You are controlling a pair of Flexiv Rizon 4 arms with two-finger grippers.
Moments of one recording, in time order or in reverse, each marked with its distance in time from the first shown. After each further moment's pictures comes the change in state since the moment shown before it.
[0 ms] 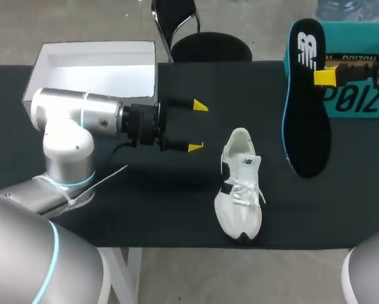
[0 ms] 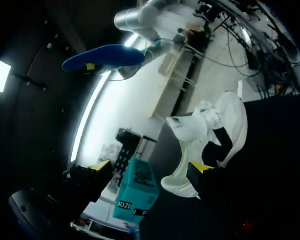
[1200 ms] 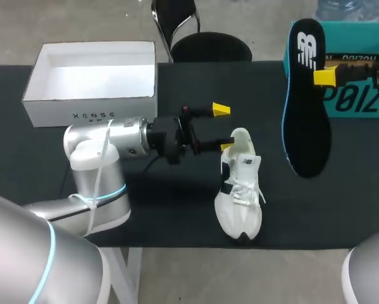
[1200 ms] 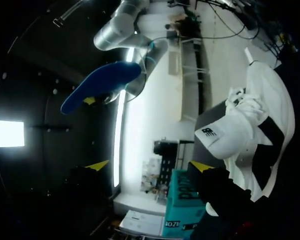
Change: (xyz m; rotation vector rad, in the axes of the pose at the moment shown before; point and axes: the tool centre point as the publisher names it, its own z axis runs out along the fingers) left arm -0.029 -0.041 0.058 0.067 -0.283 0.326; right arm 0.000 0.000 0.000 0.000 0.000 0.000
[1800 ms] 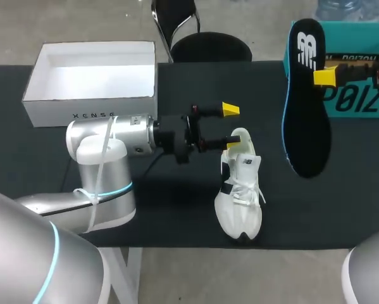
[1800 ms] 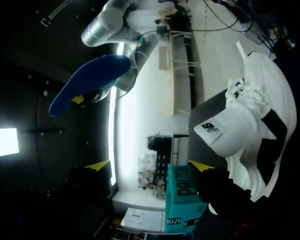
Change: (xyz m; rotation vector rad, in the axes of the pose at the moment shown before) left arm 0.003 0.002 0.016 -0.043 0.067 0.055; right arm 0.000 -0.001 0.000 0.002 -0.001 0.001
